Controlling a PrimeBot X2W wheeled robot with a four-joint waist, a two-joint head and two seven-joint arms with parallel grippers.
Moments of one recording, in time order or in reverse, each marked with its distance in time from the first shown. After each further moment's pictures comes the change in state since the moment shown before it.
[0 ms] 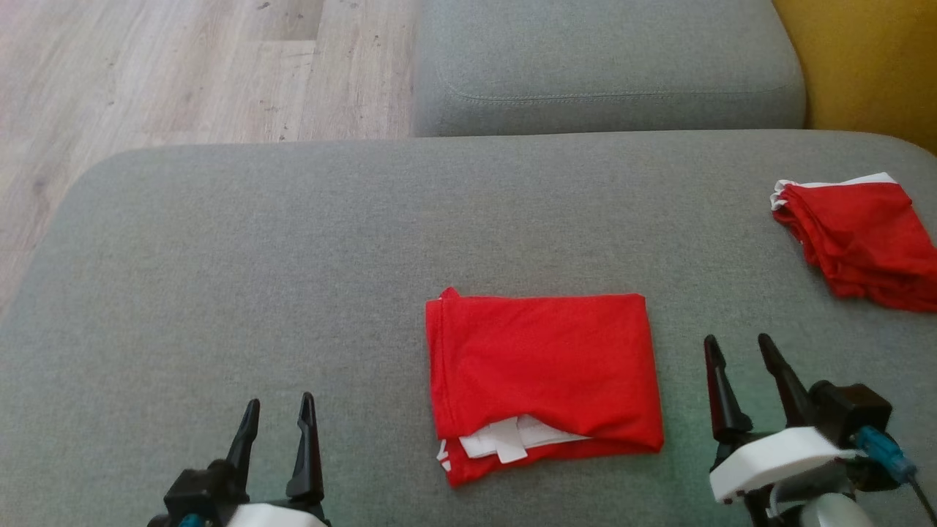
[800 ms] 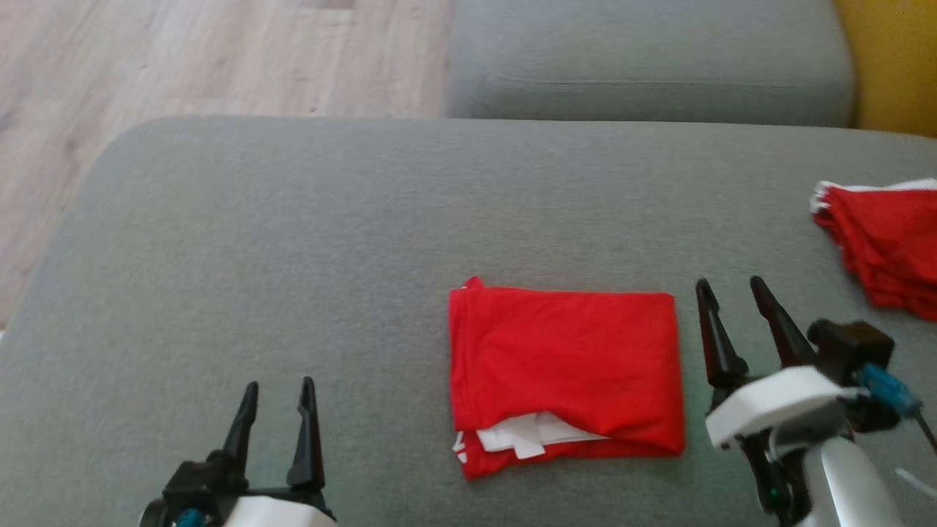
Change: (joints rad) left arm -0.007 0.002 0.008 -0.042 0.037 0.005 -0.012; right arm -0.115 -0.010 0.025 -0.033 0.046 0.000 0.102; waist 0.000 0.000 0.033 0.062
